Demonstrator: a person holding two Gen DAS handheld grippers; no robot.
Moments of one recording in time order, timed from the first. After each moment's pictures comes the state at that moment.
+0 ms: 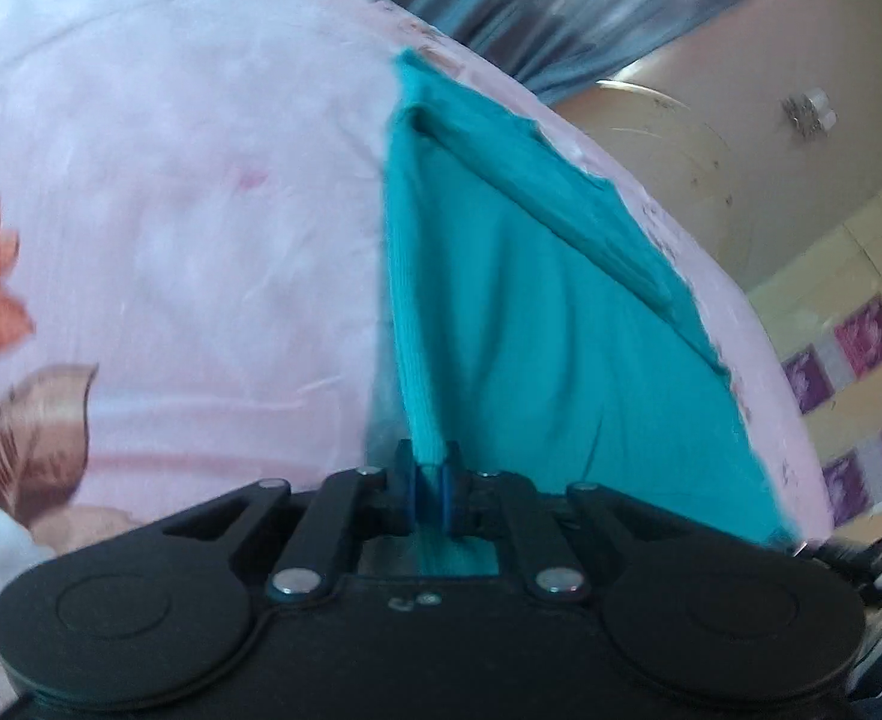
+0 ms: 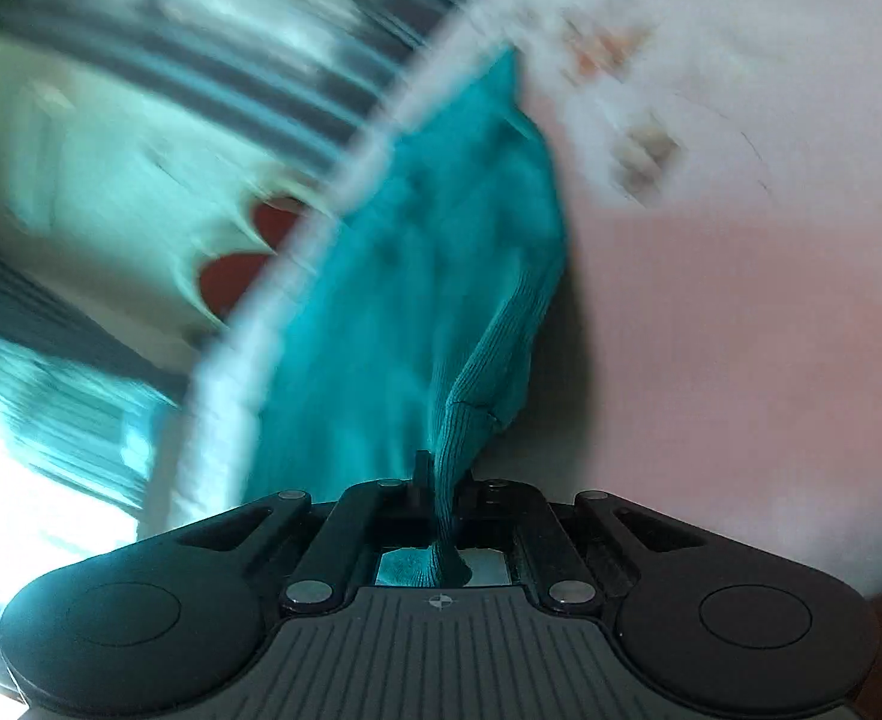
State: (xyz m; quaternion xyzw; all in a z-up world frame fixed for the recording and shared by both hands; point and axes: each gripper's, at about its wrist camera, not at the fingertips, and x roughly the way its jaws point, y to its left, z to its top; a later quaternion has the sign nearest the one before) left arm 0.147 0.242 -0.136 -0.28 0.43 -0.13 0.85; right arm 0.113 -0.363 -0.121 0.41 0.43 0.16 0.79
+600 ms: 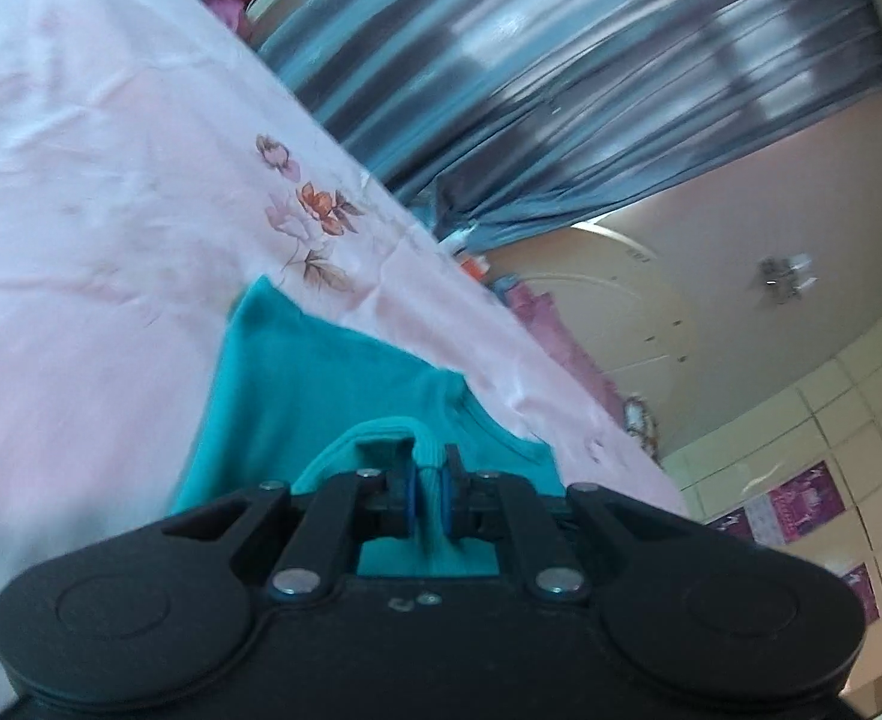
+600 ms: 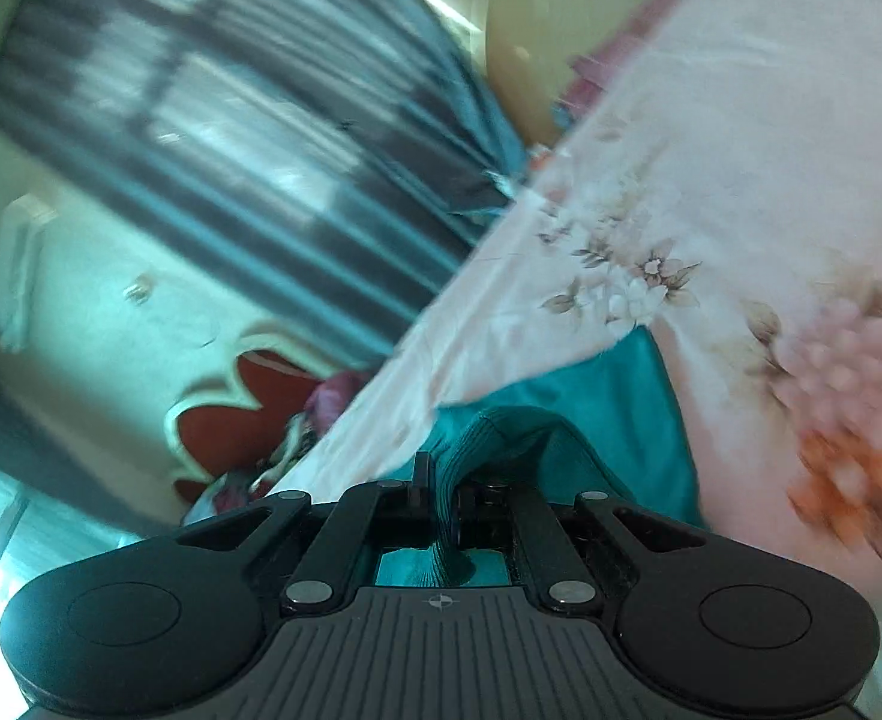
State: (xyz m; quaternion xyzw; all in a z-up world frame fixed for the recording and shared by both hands) left arm 0.430 0.200 -0.073 -0.37 0.35 -0.12 0.85; right arm 0.376 -0.380 -0.027 0.48 0.29 0.08 0.82
